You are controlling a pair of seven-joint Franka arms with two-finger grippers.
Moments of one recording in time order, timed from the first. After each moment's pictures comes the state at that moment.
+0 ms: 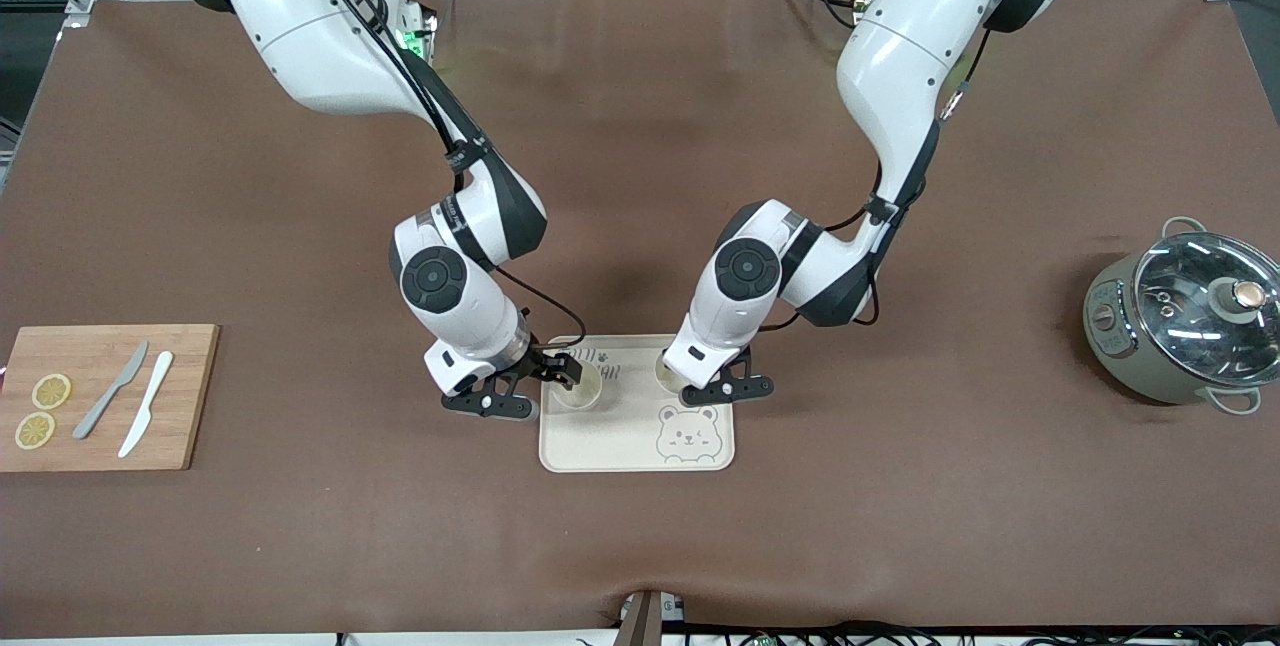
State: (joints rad) left arm -0.51 0.87 -0.13 -1.32 0.10 2.33 -0.78; right arm 0.41 0.75 0.10 -1.46 0.02 2.38 0.61
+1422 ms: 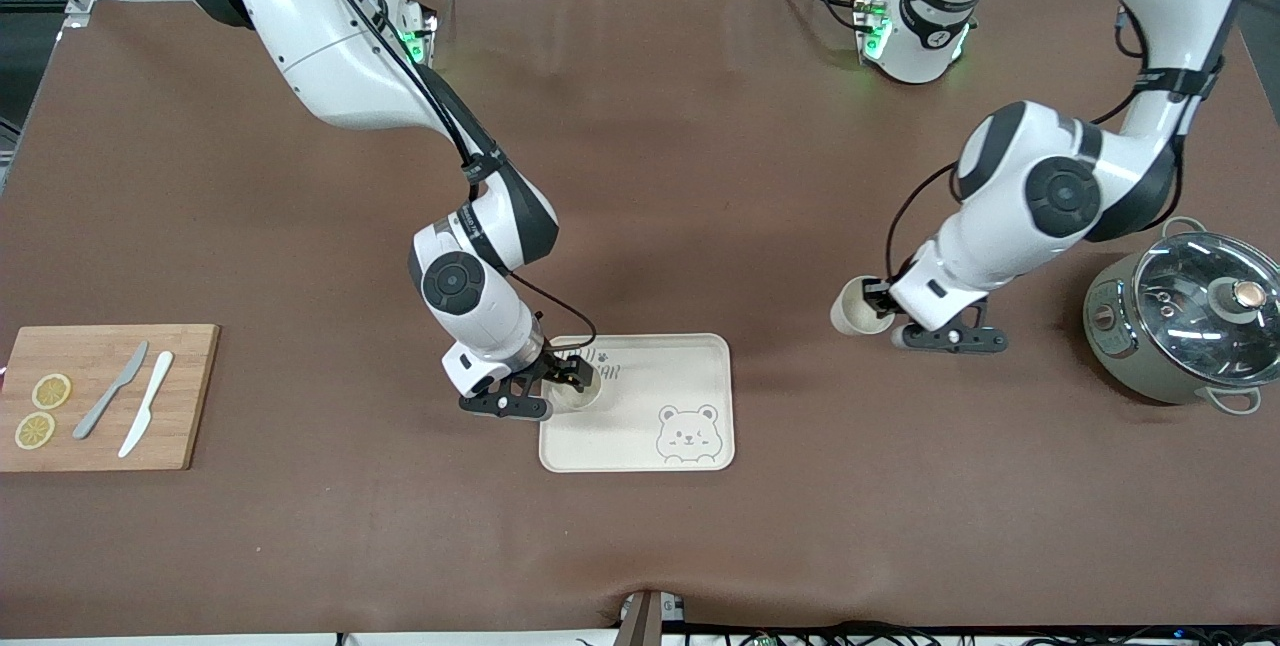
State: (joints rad) left arm 0.54 0.35 -0.86 -1.94 0.16 2.20 -0.30; right arm 0.43 0.80 0.10 -1.46 -0.01 2.45 0.61
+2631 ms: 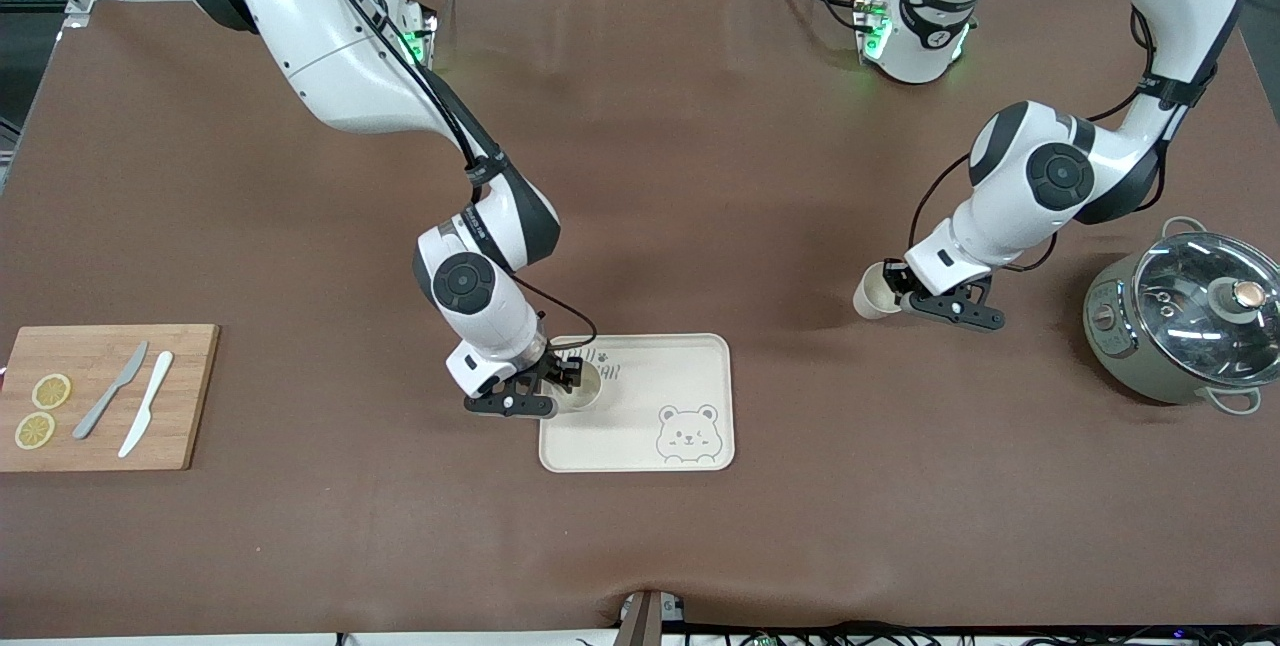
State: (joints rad) left arm 0.72 0.36 -0.94 -2.21 0.33 2.46 -0.18; right arm 0.43 0.81 0.10 -1.46 -0.04 2.45 0.60
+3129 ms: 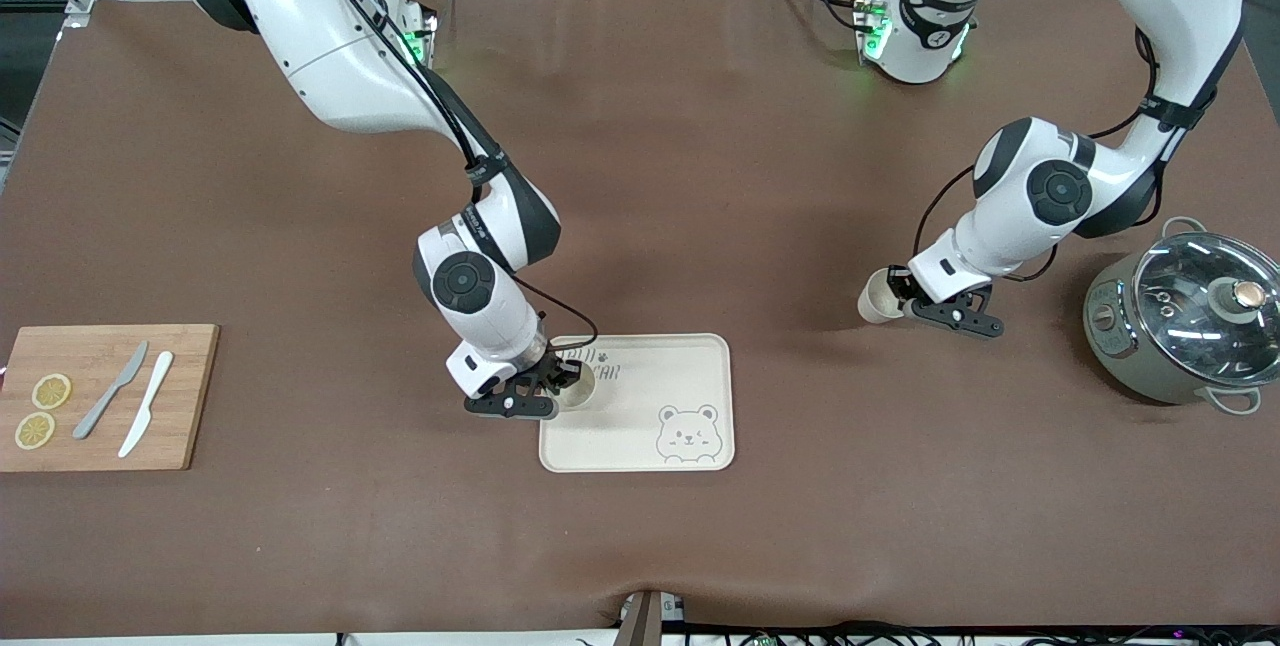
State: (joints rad) left arm 0.72 0.43 -0.92 -2.21 0.39 2.49 -0.18; right arm 0.43 0.81 0.10 -1.45 -0.04 2.45 0.60
